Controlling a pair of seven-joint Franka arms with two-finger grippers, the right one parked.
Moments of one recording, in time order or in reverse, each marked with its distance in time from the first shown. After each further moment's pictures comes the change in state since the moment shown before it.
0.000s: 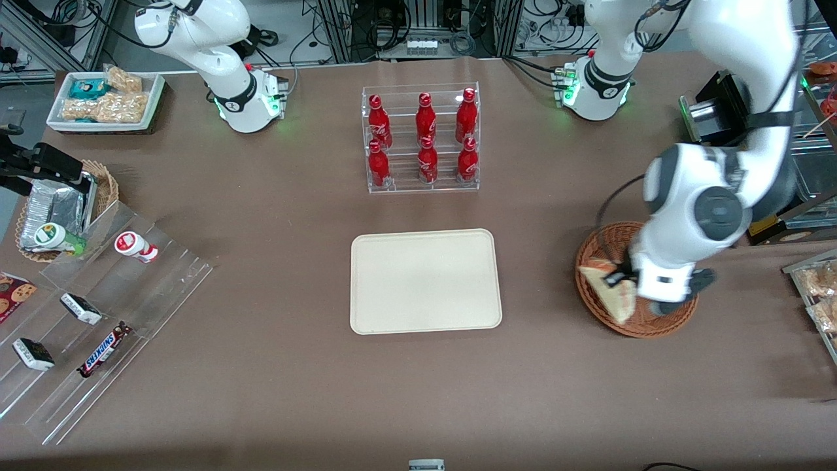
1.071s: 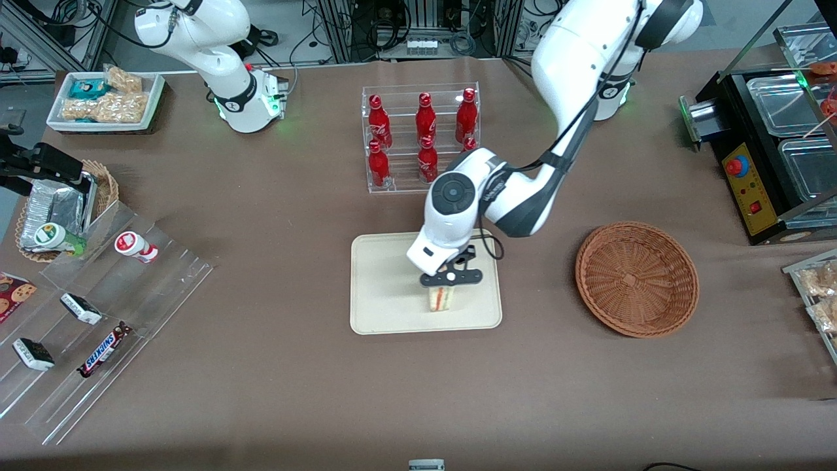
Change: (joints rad) arm -0.475 0.364 -0.001 0.334 0.001 0.133 -0.016
